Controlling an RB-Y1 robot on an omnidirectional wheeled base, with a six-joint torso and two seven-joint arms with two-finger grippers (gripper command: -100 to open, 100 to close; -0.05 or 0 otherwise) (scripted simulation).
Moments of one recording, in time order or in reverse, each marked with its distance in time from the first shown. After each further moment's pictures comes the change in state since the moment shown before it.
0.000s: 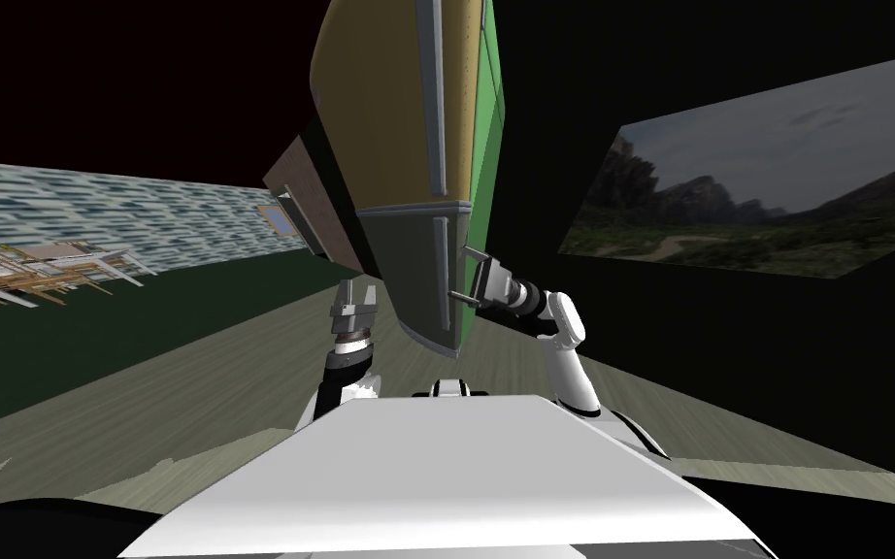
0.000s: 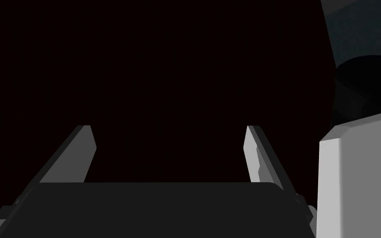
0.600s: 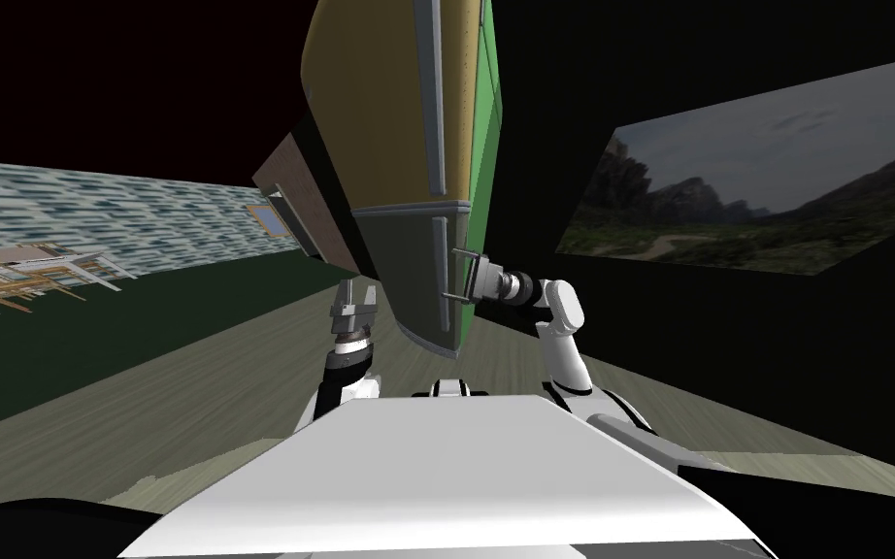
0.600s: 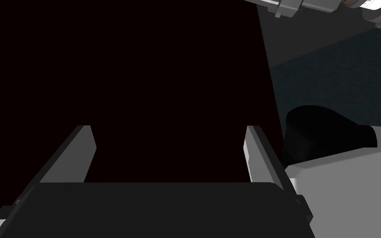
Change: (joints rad) left arm 0.000 0.000 0.000 0.000 0.000 0.000 0.000; right arm -0.116 -0.026 -0.018 0.031 0.165 -0.070 0.028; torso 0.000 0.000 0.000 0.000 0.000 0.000
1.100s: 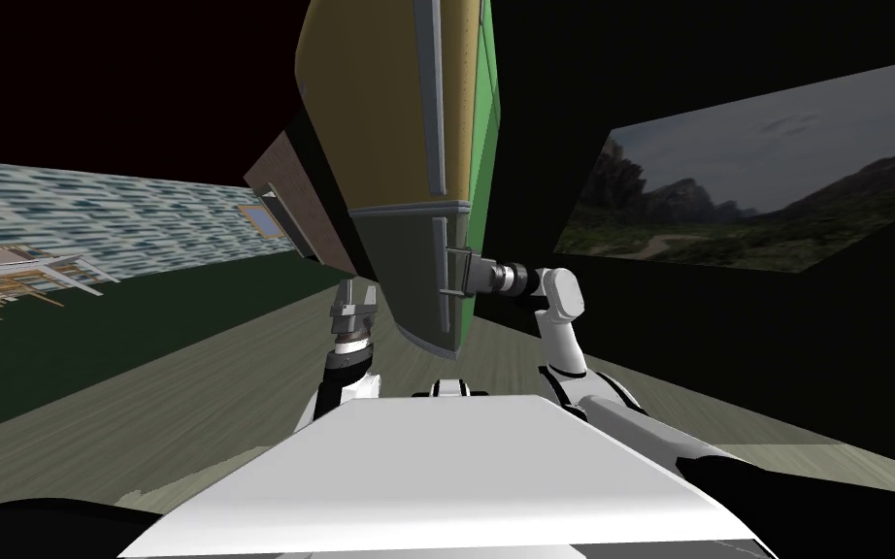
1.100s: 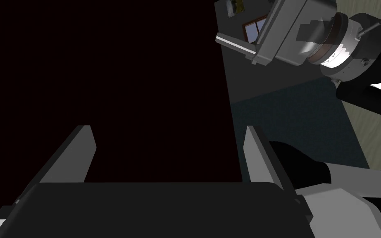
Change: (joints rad) left arm 0.000 0.000 0.000 0.000 0.000 0.000 0.000; right arm -0.108 -0.025 -0.015 0.030 0.146 -0.054 0.020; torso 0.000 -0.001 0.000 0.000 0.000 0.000
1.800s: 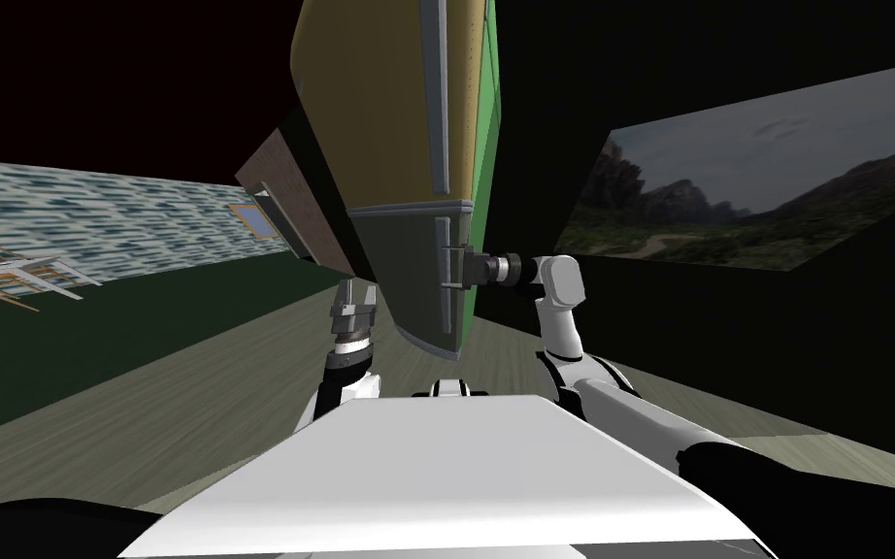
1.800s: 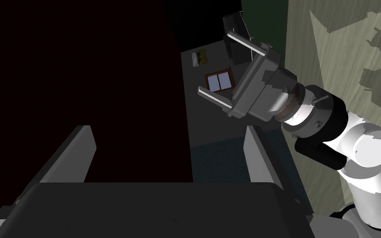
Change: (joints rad) left arm 0.000 0.000 0.000 0.000 0.000 0.000 0.000; right arm -0.111 -0.028 -0.018 0.037 0.190 -0.057 0.027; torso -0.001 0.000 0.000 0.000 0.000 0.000
